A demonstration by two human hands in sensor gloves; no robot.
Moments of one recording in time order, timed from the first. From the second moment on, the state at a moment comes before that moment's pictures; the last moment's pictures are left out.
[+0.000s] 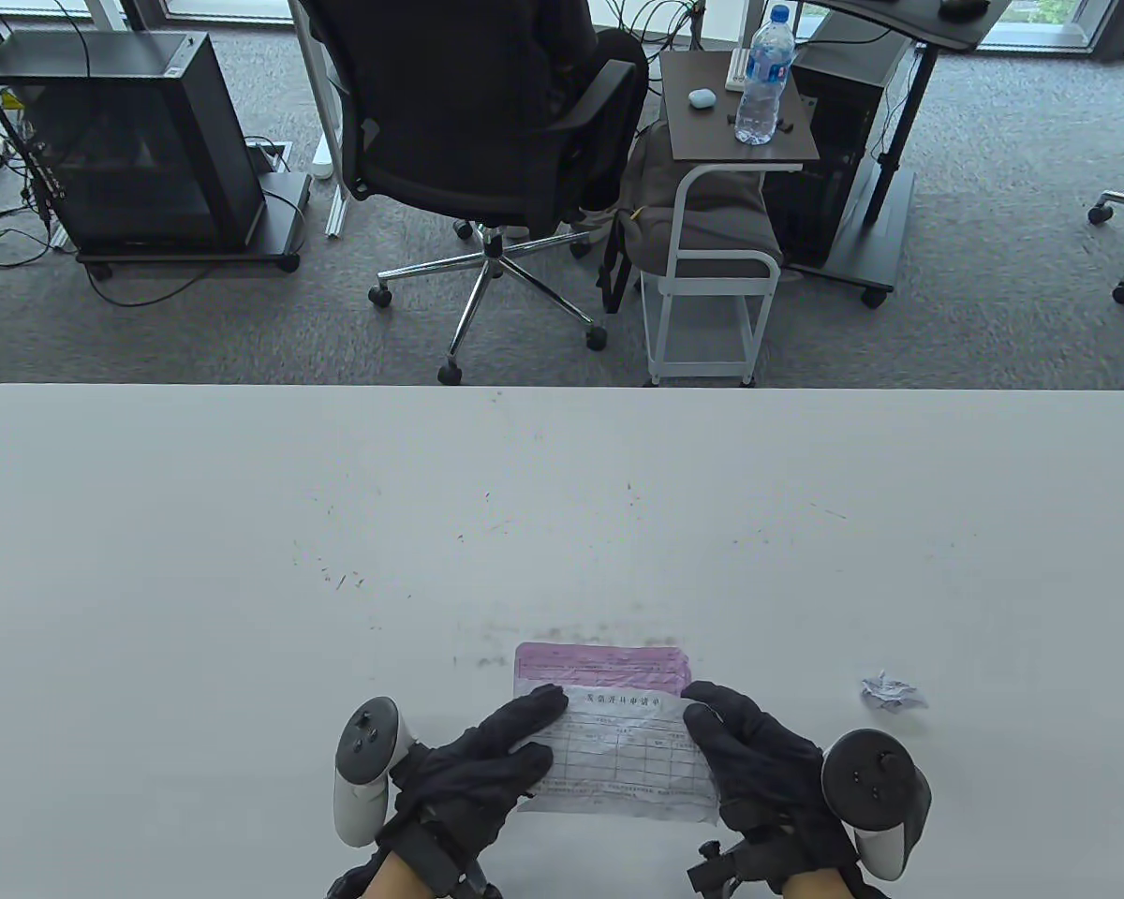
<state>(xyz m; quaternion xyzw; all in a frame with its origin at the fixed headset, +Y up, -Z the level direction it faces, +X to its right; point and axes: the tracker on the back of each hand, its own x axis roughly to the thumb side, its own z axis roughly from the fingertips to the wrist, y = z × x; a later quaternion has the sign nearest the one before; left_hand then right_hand) -0.148 -0.750 -0.235 -0.17 -0.23 0.69 0.67 0.169 -0.706 -0.217 0.09 -0.08 0.83 0.55</state>
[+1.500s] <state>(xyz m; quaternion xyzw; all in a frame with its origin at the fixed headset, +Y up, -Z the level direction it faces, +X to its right) -0.091 -0.768 -0.312 -0.12 -0.18 0.10 0.97 0.097 -0.768 -0.321 0.03 0.03 0.99 0.10</state>
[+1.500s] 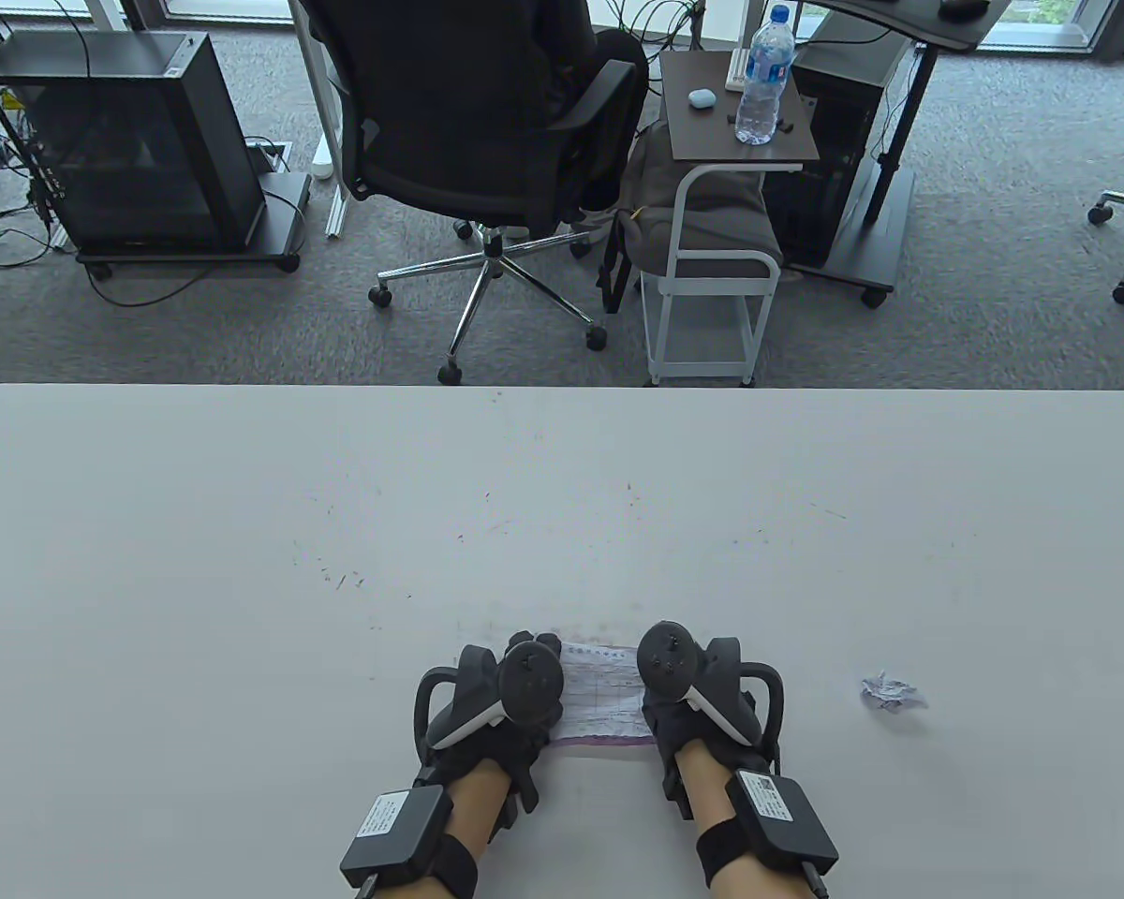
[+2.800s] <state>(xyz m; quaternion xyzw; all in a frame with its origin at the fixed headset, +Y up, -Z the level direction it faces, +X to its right) -0.116 -0.696 -0.229 -0.06 -0.23 0.07 0.97 0.272 -0.774 -0.286 -0.16 0.14 0.98 0.02</state>
